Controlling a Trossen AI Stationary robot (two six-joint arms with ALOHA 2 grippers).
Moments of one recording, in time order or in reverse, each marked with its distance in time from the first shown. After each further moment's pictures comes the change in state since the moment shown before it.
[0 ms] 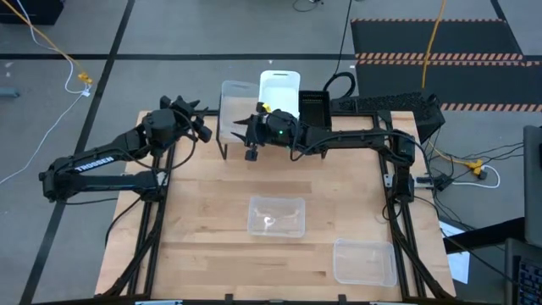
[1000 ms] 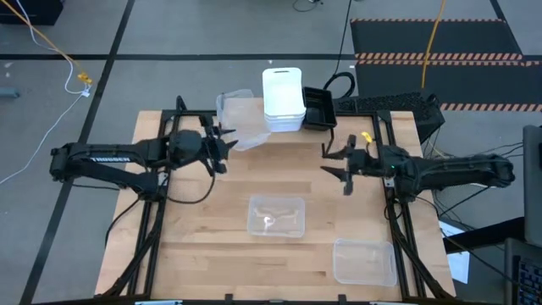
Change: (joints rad) left arm -0.296 0.206 0.039 0.074 0.131 0.529; right arm 0.157 -1.239 -1.130 -0.036 -0.004 0.336
